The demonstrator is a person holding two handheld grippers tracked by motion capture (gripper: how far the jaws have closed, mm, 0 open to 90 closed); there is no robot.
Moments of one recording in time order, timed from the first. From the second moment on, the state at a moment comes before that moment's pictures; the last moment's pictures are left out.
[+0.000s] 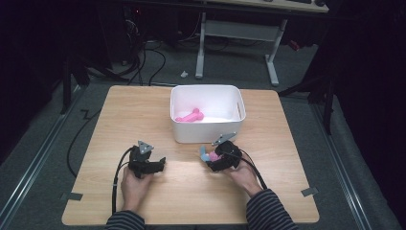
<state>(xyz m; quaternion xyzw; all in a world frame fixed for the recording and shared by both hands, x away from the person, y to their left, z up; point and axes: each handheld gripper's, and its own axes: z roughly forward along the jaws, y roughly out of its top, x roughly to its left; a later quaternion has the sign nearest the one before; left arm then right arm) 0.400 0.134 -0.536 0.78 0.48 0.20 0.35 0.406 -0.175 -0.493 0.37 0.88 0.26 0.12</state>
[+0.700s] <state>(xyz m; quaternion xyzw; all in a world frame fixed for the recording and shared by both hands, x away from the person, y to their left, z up) 0.400 0.133 -0.536 0.78 0.48 0.20 0.35 0.399 -0.186 -0.482 0.37 0.88 0.27 0.11</state>
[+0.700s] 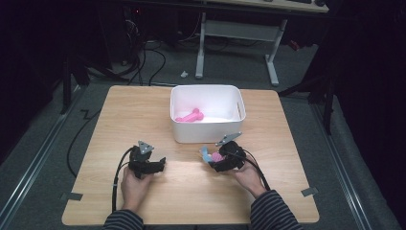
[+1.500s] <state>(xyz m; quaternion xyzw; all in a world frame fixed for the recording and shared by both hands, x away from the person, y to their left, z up) 0.399 0.132 -0.536 0.78 0.48 0.20 0.35 0.390 -0.198 -0.423 0.34 0.89 0.30 0.09</state>
